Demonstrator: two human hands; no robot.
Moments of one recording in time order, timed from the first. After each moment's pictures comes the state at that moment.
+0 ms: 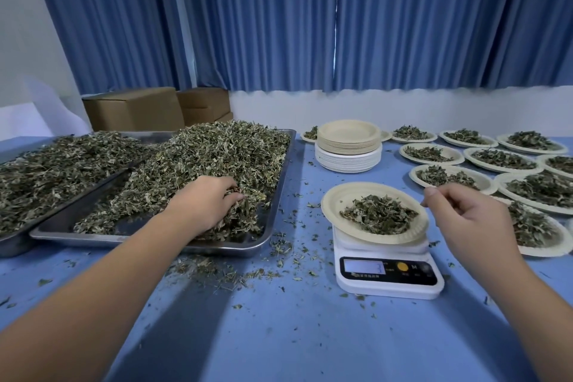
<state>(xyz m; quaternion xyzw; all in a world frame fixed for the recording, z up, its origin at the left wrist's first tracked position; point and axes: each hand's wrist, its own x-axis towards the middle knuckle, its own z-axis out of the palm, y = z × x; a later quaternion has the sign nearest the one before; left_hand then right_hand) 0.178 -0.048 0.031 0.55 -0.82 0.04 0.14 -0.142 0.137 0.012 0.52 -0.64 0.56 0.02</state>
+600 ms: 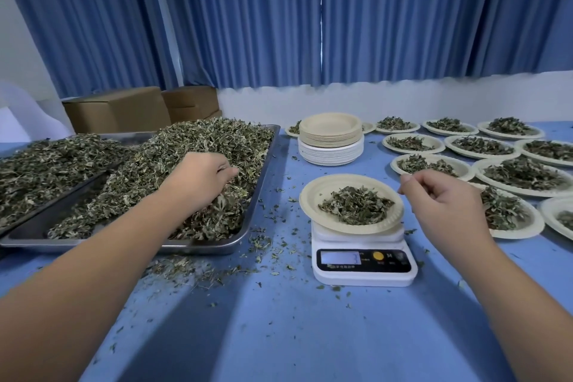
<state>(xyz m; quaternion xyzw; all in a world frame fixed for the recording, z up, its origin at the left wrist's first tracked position) 0.145 -0.046 0.053 0.53 -0.82 0.00 0.23 -0.153 0.133 0.008 0.51 -0.64 0.57 0.01</state>
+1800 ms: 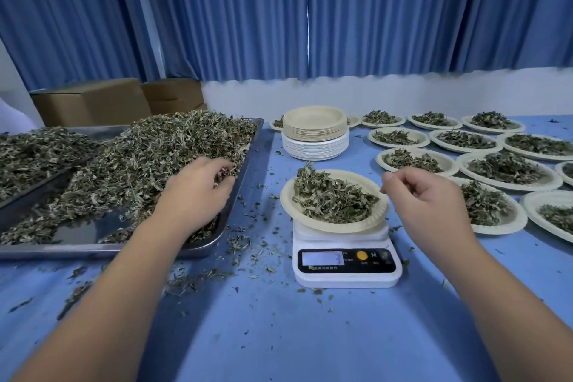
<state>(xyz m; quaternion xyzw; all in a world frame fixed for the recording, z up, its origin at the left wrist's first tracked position) 0.115 -0.029 0.024 0.52 -0.82 -0.03 0.23 -0.158 0.131 0.004 0.52 -0.64 0.57 -0.01</state>
